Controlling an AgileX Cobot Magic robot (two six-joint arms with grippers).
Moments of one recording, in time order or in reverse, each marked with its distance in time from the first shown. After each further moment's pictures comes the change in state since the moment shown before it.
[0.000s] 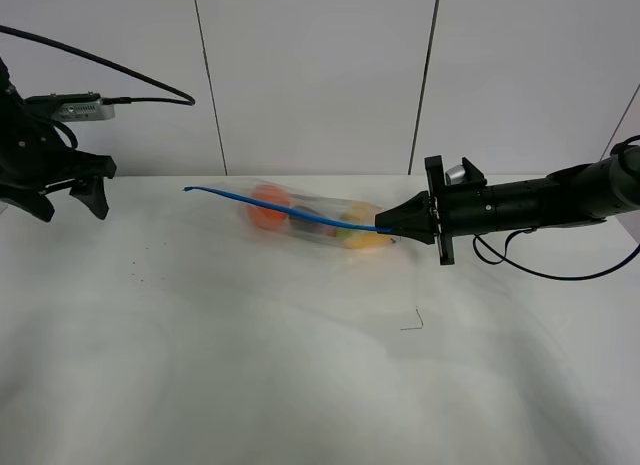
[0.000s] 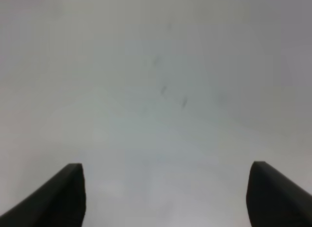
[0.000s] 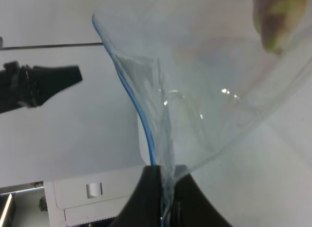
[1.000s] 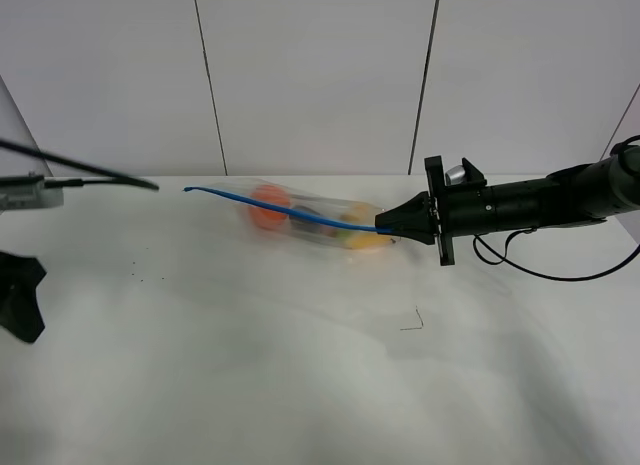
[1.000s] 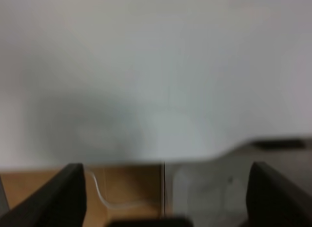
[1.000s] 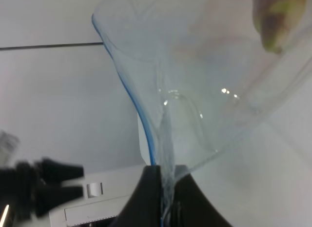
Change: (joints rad) left arm 0.000 -0.509 0.548 -0.058 0.176 0.078; right arm 0.000 0.000 0.000 -0.002 0.000 0.006
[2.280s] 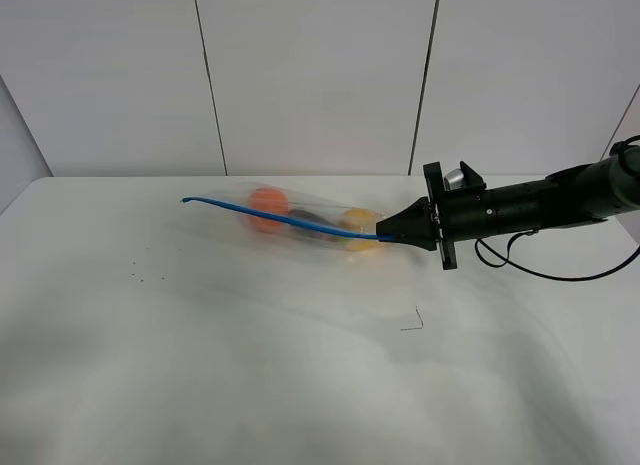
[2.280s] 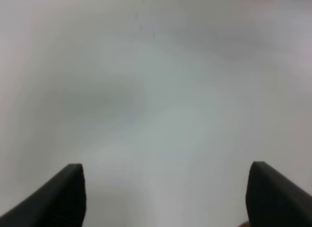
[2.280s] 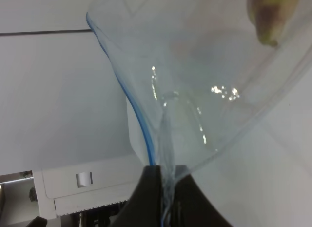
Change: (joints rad) left arm 0.000 -1.241 0.381 0.000 -0.124 -0.006; right arm 0.000 0.000 0.000 -0.047 0.000 0.002
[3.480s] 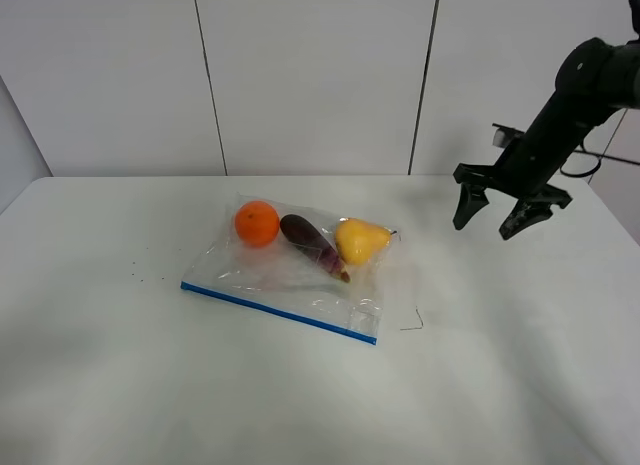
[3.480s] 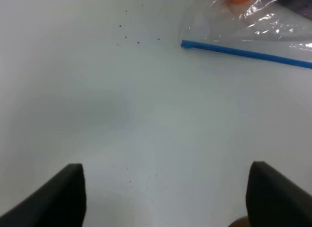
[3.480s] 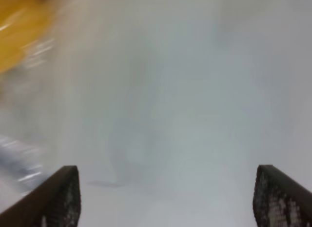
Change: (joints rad) left arm -0.061 -0.005 0.000 0.000 -0.001 -0.004; right arm 0.000 -0.023 -0.506 -1.146 -0.006 0.726
